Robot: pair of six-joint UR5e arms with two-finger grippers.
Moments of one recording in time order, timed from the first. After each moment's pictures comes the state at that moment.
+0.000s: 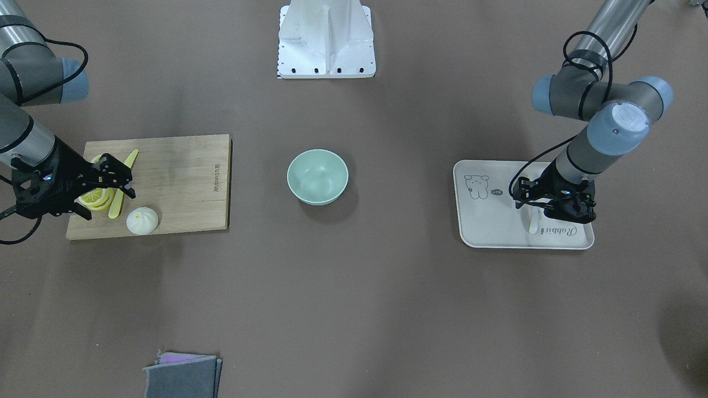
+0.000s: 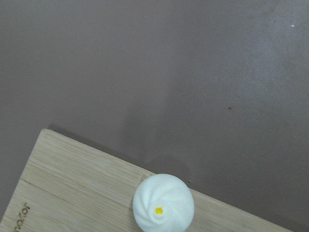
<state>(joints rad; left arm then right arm) -0.88 -1.82 -1.52 -1.98 -2.13 -0.66 0.97 -1.39 1.68 -1.06 2.23 0.54</state>
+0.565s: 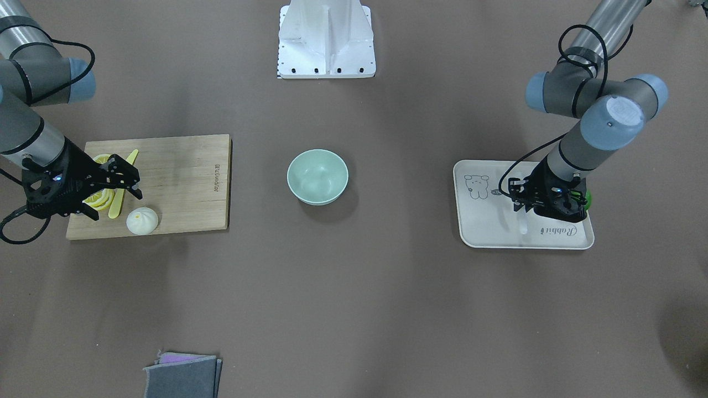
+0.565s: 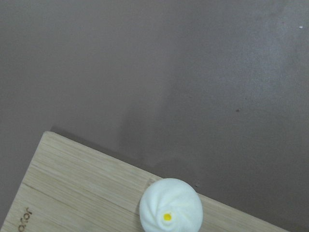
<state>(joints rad) -0.88 -1.87 -1.56 -1.97 -2.14 -0.69 0.94 -1.38 1.68 -1.06 2.19 0.55</state>
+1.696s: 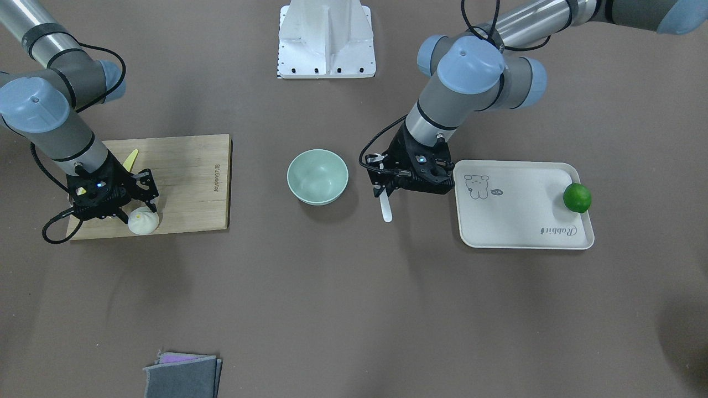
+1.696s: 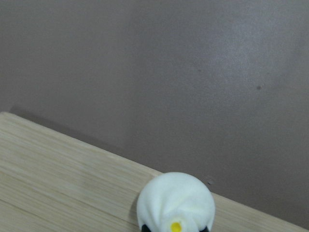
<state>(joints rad) -0.67 -2.26 -1.58 -1.97 -1.99 -1.28 0.82 -1.38 1.65 -1.06 2.03 0.60</state>
